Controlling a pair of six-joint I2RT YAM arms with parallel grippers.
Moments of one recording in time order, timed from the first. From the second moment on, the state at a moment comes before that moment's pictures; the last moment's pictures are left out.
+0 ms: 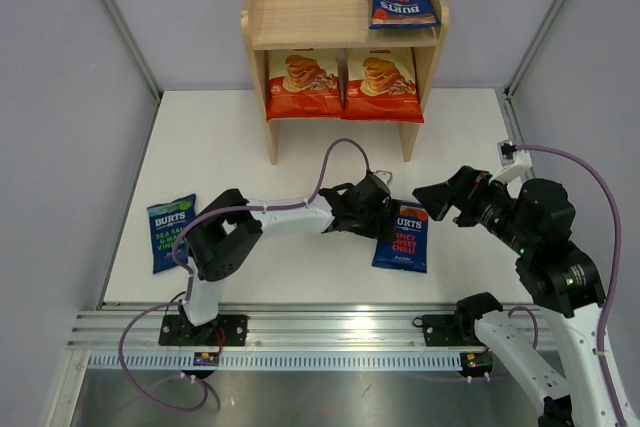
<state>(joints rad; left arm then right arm) -1.02 1.94 1.31 -0.25 0.01 -0.67 0.29 0.63 1.10 -0.73 -0.24 0.56</state>
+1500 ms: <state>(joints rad) -1.02 1.29 0.75 -0.09 -0.47 -1.05 0.30 0.55 0.25 -0.03 -0.46 1.20</state>
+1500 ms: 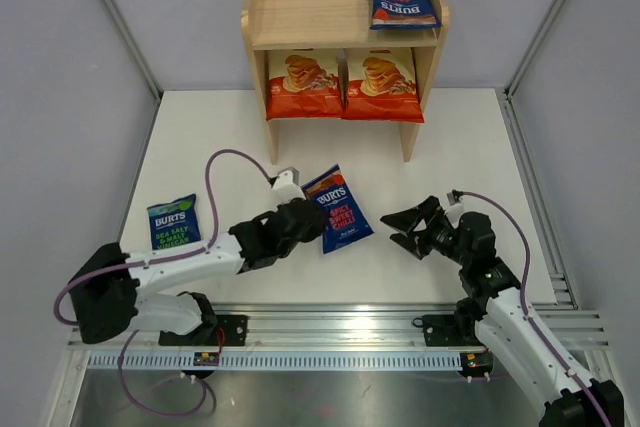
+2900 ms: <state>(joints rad) -1.03 0.69 0.51 0.23 -0.50 -0.98 0.76 1.10 0.58 0.61 -0.31 0.97</state>
